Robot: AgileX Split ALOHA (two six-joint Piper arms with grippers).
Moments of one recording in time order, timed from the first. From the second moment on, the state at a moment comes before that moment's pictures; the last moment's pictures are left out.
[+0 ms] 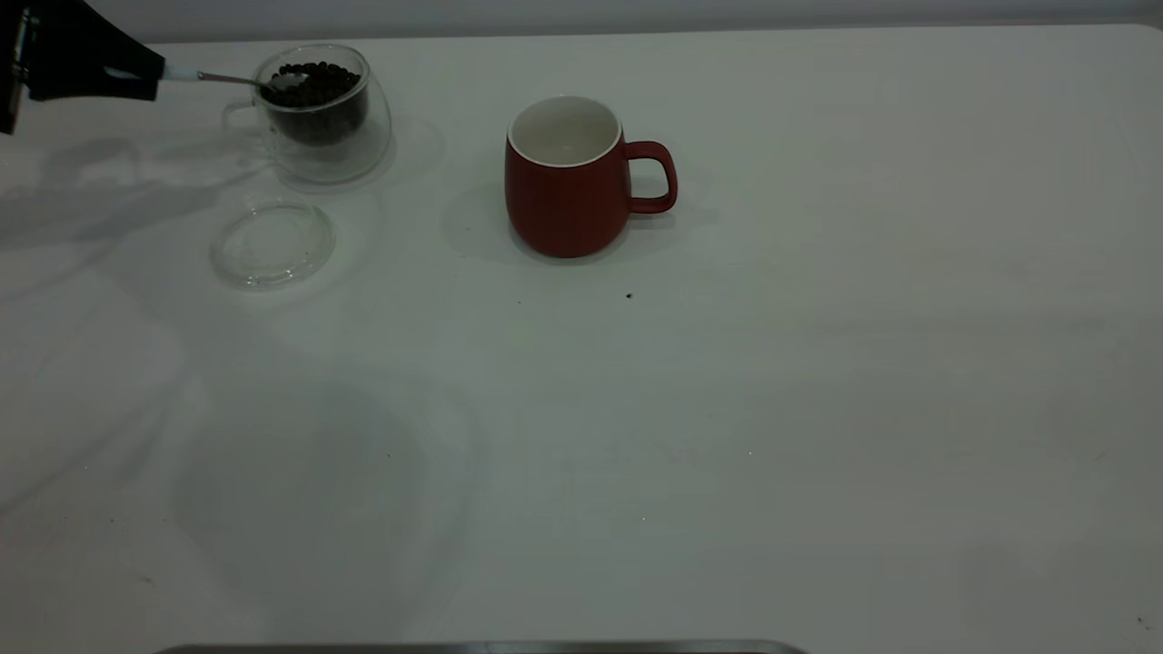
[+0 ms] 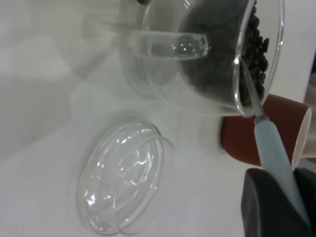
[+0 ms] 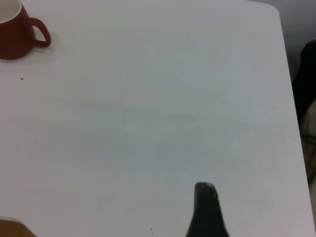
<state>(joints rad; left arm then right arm) 0.36 2.62 -1.92 -1.04 1.16 0.58 0.06 -0.02 -0.47 0.00 1.13 -0.09</state>
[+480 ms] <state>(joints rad) 0.37 2.66 -1.92 -1.14 1.16 0.58 0.06 -0.02 -0.47 0.00 1.13 -0.09</state>
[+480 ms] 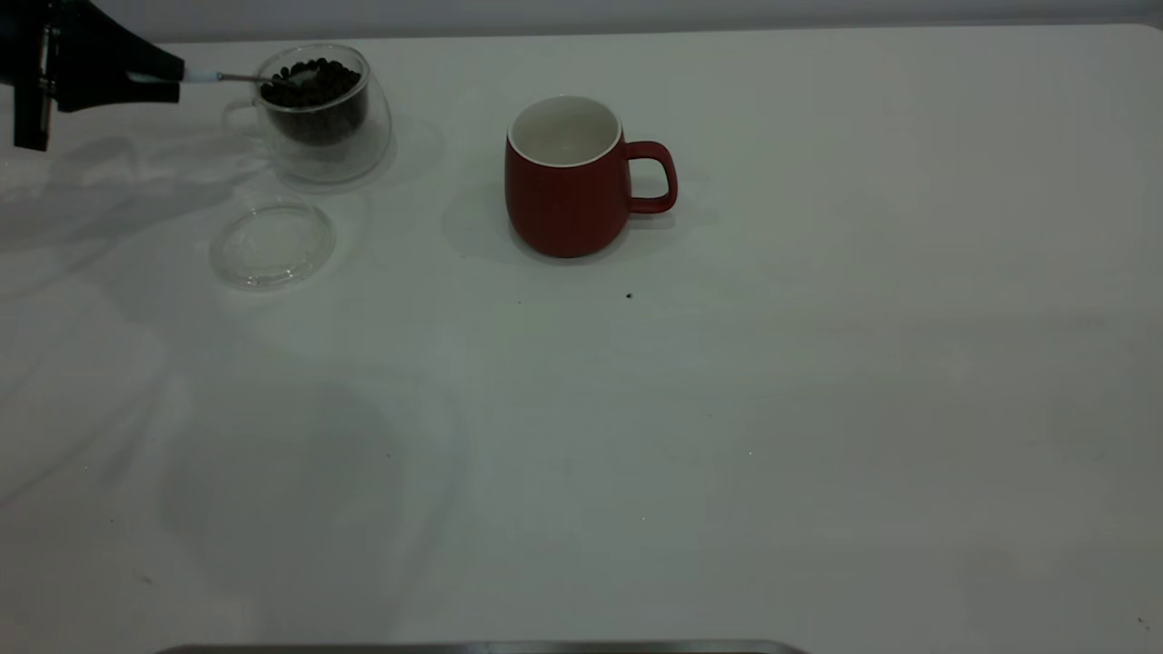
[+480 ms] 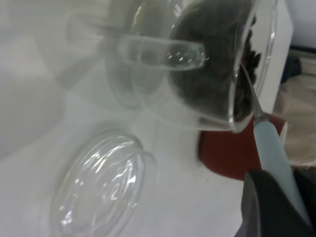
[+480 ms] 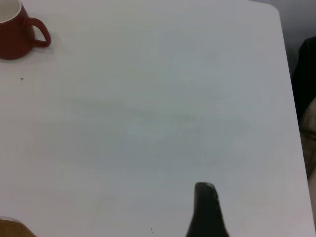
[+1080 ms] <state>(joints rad) 0.39 2.66 -1.92 -1.18 1.16 0.58 0.06 -0.02 -0.47 0.00 1.13 -0.09</state>
